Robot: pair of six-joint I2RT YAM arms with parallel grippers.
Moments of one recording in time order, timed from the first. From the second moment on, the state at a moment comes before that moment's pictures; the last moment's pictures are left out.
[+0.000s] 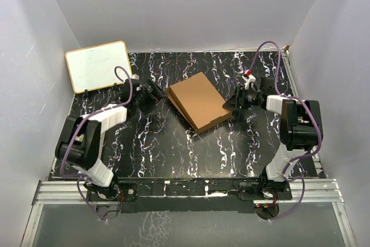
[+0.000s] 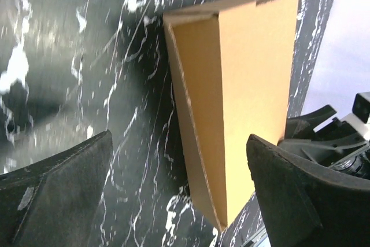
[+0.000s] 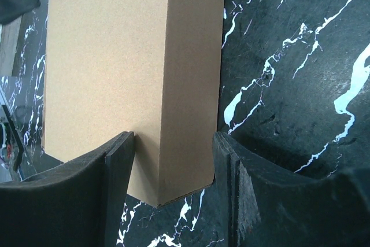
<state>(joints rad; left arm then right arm) -0.33 1.56 0.80 0.10 0.21 -0.97 -0.08 1.78 0.92 0.00 -0.91 0.04</state>
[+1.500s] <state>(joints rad) -0.26 2.02 1.32 -0.01 0.39 -0.85 -0.05 1.80 0.94 -0.02 -0.91 0.02</state>
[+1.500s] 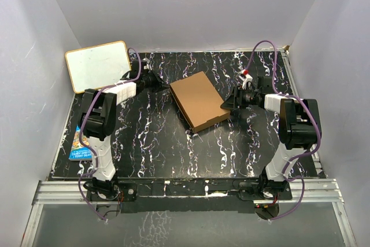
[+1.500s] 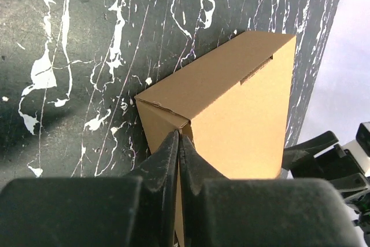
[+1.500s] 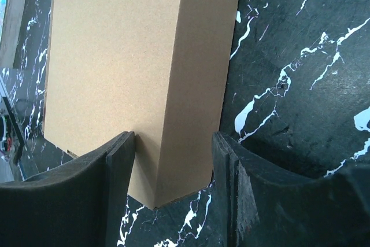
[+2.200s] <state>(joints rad) -0.28 1.89 1.19 -0.03 0.32 -0.76 -0.05 1.80 0.95 -0.03 -0.92 0.00</state>
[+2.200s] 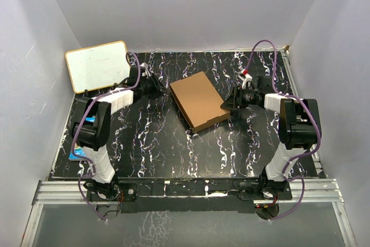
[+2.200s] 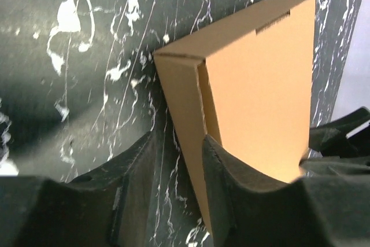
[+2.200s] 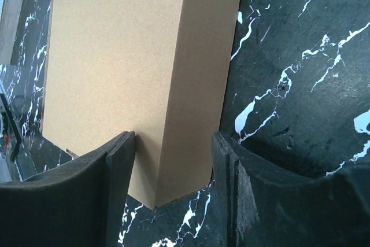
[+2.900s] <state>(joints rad) -0.35 1.78 0.96 0.04 0.29 -0.45 0.22 1.80 1.05 -0.25 -0.90 -0.30</state>
